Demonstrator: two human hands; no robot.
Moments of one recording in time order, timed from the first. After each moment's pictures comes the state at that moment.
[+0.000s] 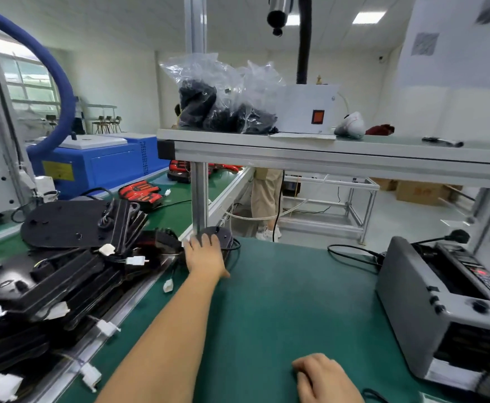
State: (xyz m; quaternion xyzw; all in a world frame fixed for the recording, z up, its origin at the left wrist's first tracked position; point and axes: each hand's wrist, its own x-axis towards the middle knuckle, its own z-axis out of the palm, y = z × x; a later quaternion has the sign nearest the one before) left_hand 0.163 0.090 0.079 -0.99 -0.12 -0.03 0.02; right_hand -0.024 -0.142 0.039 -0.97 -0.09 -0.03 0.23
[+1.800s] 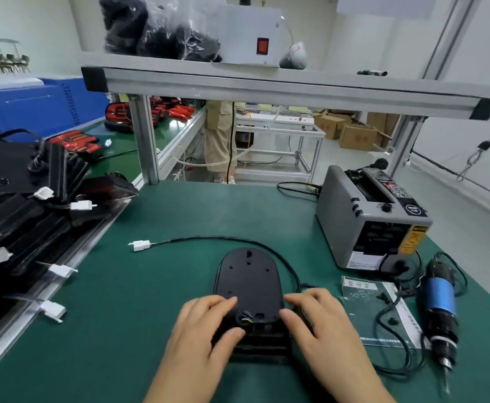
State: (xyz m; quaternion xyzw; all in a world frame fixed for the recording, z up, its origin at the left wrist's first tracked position) left_hand -0.124 0.021 0.025 -0.89 0.17 -0.18 -0.38; right_hand -0.124 -0.184 0.037 -0.95 -0.01 -0.09 0.30
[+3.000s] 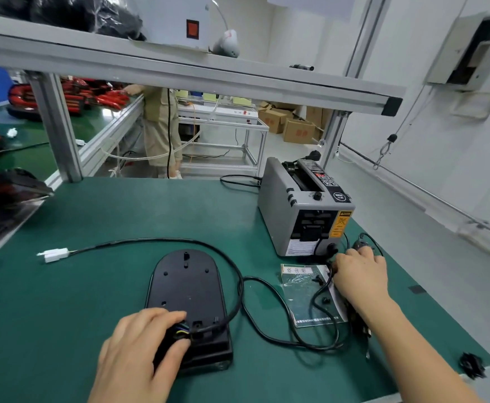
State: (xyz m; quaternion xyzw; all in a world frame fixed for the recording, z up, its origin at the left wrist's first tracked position) left_hand -0.116 0.008 0.017 -0.89 0.19 -0.22 -0.35; right_hand -0.069 -0.349 0.045 -0.96 0.23 -0.06 -0.16
